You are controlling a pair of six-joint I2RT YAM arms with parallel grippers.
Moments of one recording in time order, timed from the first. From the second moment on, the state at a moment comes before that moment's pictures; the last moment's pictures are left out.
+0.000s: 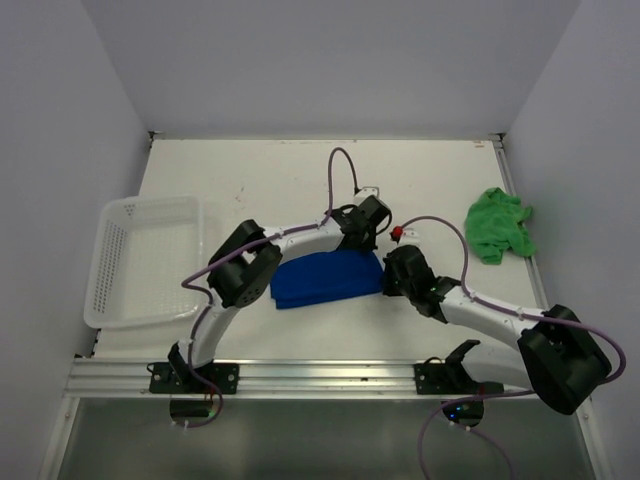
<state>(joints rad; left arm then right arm) -0.90 2.26 1.74 -0.44 -0.27 -0.70 0.63 1.19 0.43 -0.01 0.21 0.53</state>
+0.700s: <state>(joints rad) -0.84 2.10 1.47 -0.20 -0.12 -0.73 0.95 1.32 0.63 -0.25 0.60 0.47</state>
